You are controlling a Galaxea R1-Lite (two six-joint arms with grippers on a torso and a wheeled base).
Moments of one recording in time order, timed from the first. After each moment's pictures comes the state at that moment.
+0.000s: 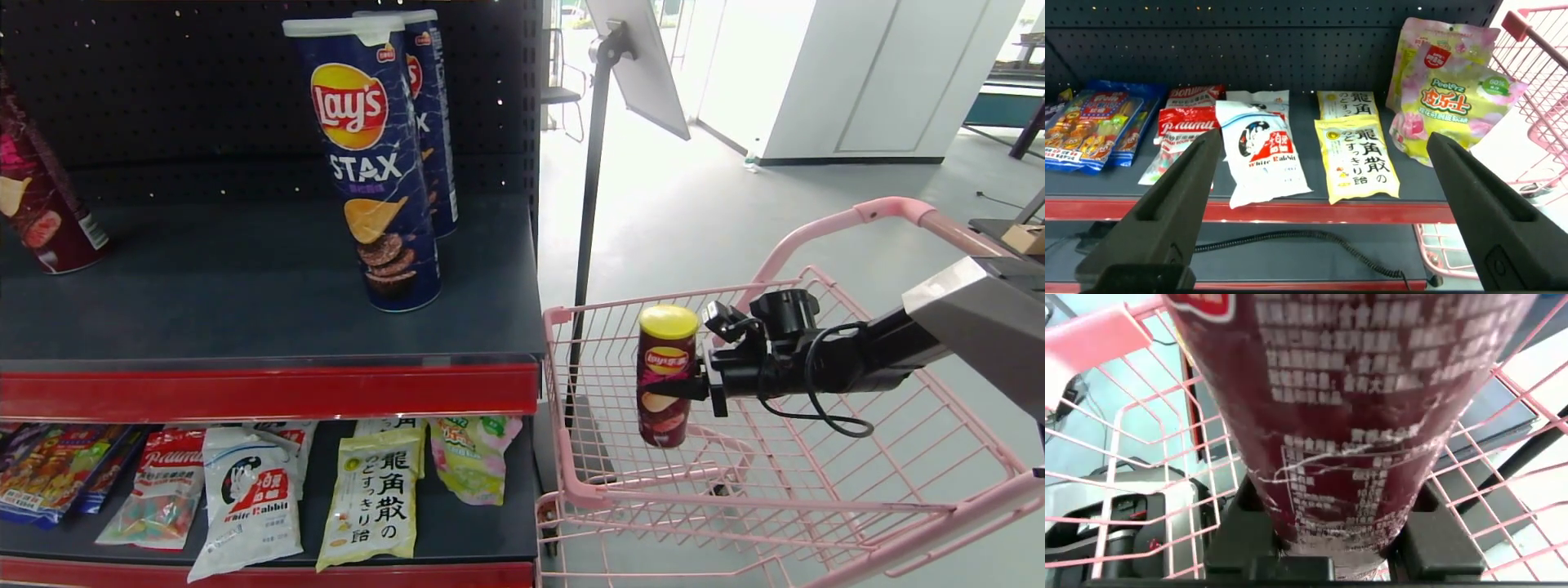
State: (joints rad) left arm 0.05 0.09 0.00 0.00 -0.02 -0.01; right arm 0.06 2.33 -1.28 -0.25 1.09 -0.73
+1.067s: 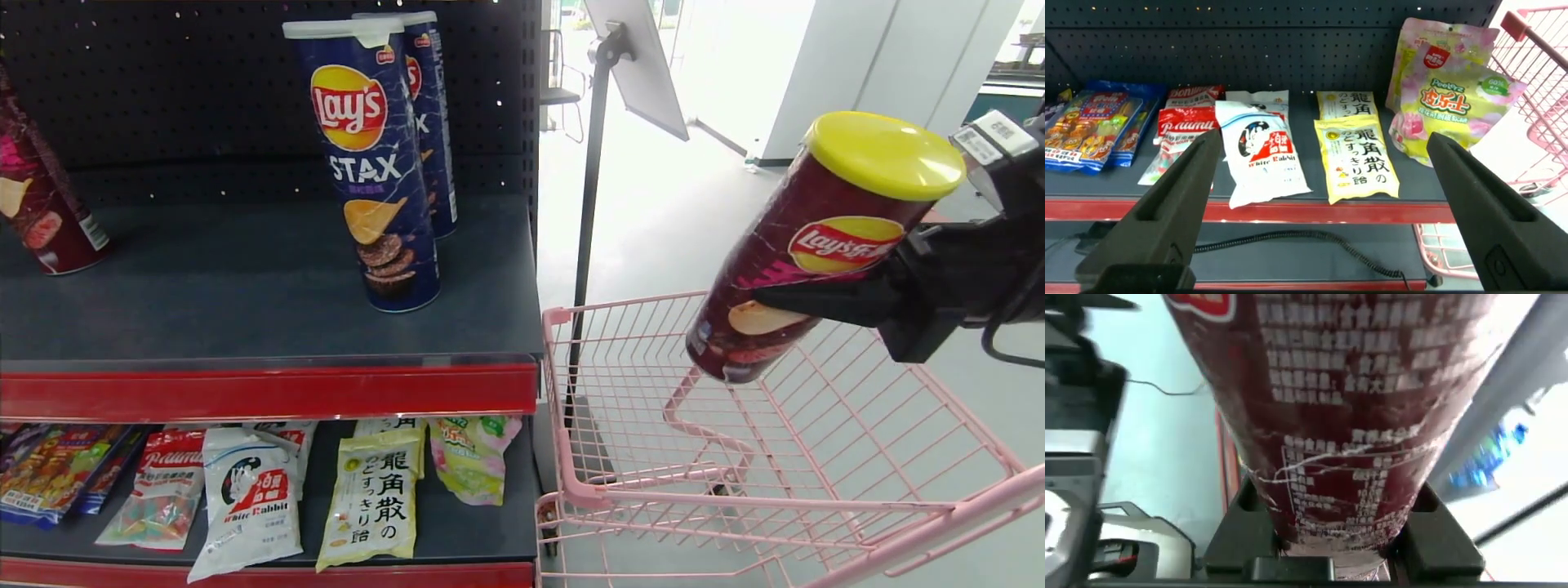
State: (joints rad) left arm 0.06 0.09 0.00 0.00 -0.02 -0.01; right arm 0.17 1.52 -1.03 -0.18 1.15 -0.61
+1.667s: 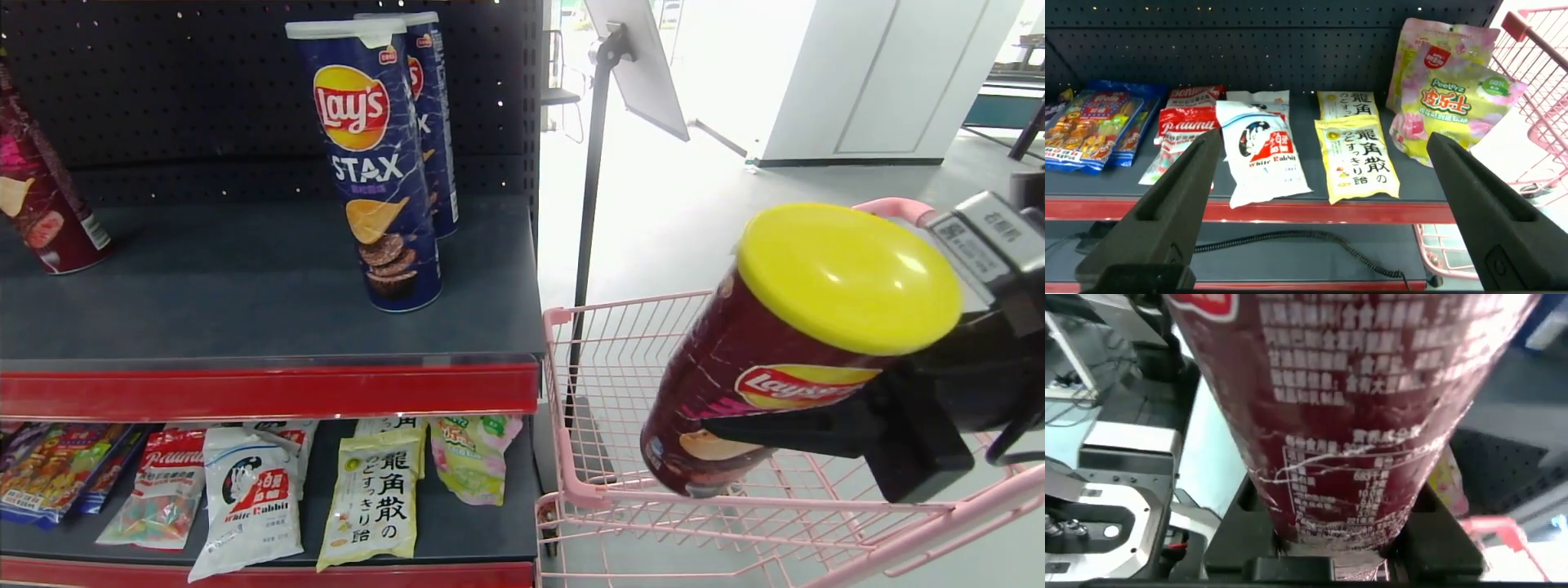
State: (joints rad) left arm 0.06 0.09 0.00 0.00 -0.02 -0.01; right arm 0.49 1.40 -0.85 -0.19 0.91 -0.59
